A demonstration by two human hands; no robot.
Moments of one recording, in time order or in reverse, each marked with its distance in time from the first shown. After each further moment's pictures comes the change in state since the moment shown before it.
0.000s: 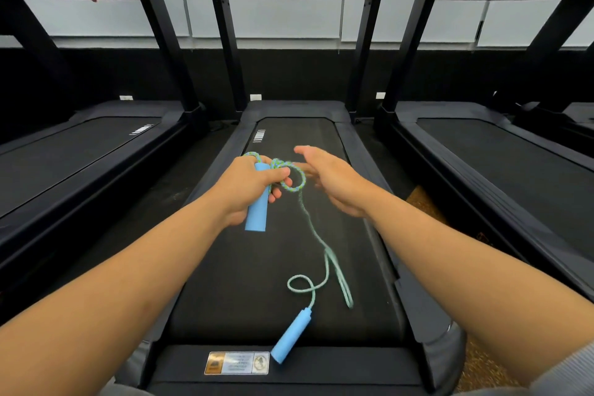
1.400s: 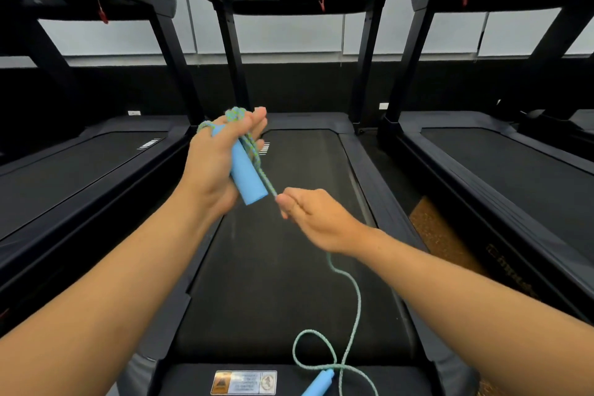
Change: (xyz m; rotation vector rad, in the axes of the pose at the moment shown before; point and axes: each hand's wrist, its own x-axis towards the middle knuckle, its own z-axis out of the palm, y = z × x) left_hand -0.021 0.058 -0.019 -0.565 0.073 0.316; right_hand -0.038 -0.013 0.038 -0.557 -0.016 -0.404
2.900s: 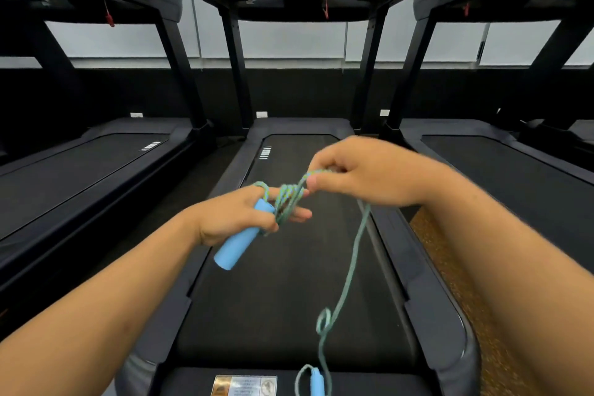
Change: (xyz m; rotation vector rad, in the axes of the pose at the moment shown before) left_hand -0.011 -0.021 -0.042 0.739 -0.701 -0.371; right_hand -0.008 -0.070 -0.114 -0.302 -0.222 -0.043
